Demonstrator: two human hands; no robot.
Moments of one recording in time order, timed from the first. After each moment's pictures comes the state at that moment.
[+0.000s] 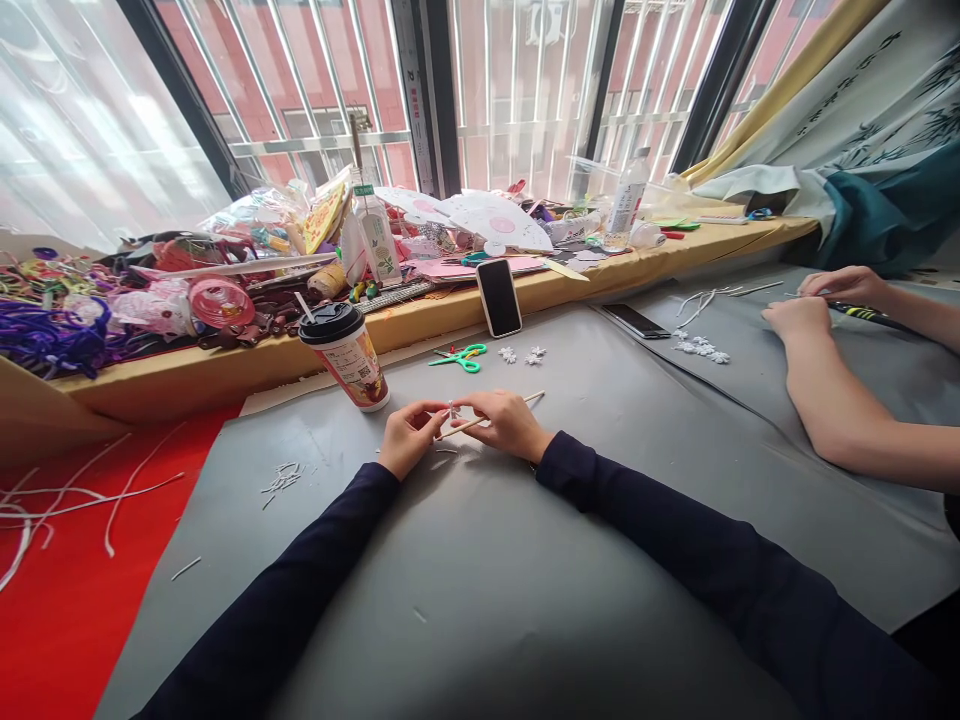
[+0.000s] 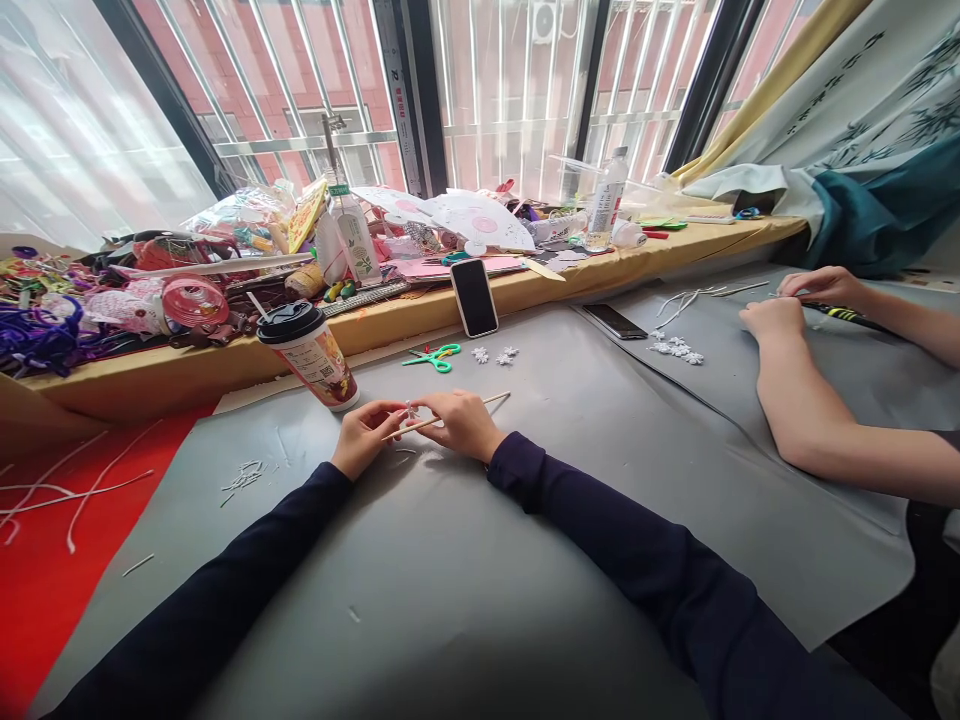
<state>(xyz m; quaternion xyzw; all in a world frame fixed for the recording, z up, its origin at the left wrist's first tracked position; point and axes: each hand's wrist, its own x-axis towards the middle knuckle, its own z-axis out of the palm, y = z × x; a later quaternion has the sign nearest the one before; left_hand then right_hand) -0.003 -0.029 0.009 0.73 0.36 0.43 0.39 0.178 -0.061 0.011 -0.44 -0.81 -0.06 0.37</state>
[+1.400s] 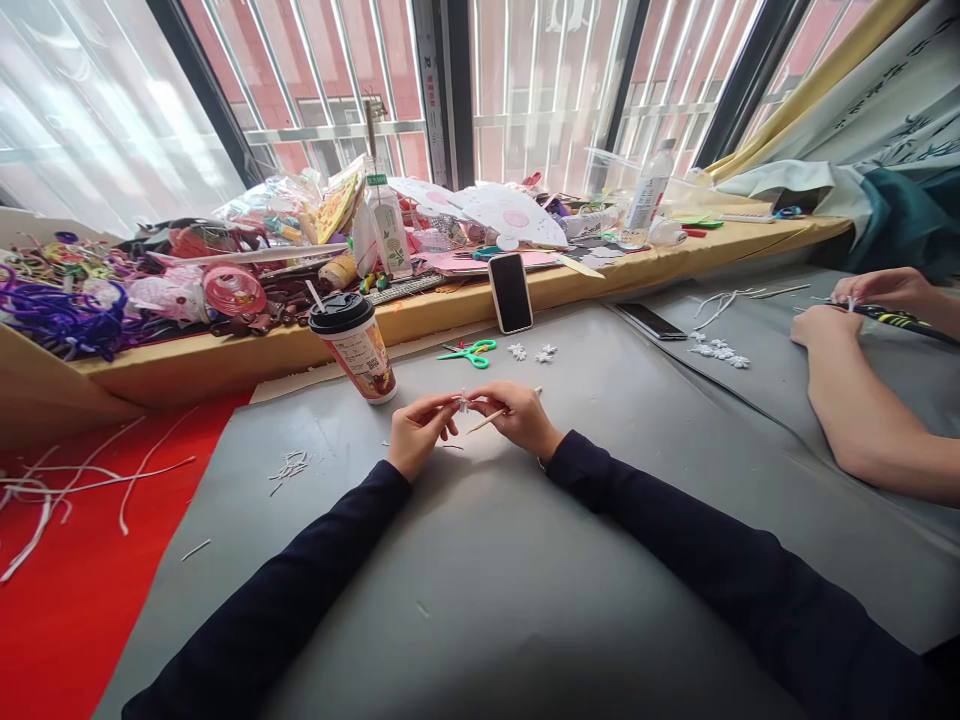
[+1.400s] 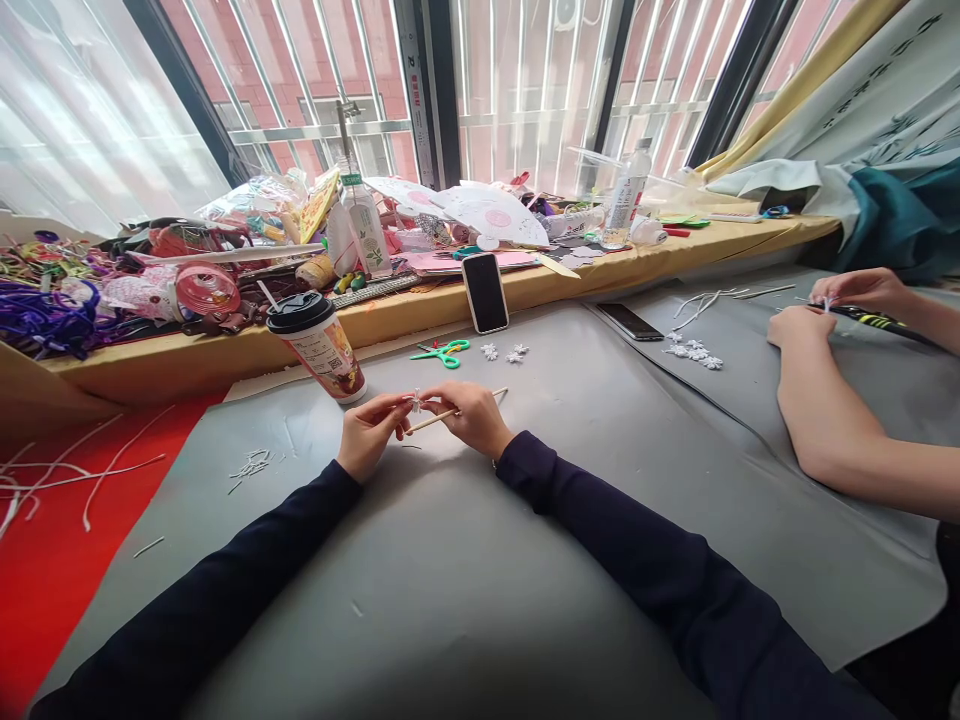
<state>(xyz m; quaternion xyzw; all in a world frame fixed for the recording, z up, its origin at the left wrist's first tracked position) 0.006 -0.043 0.017 0.67 0.27 0.53 0.44 0.178 -0.062 0.019 -0.40 -0.77 0.00 0.50</state>
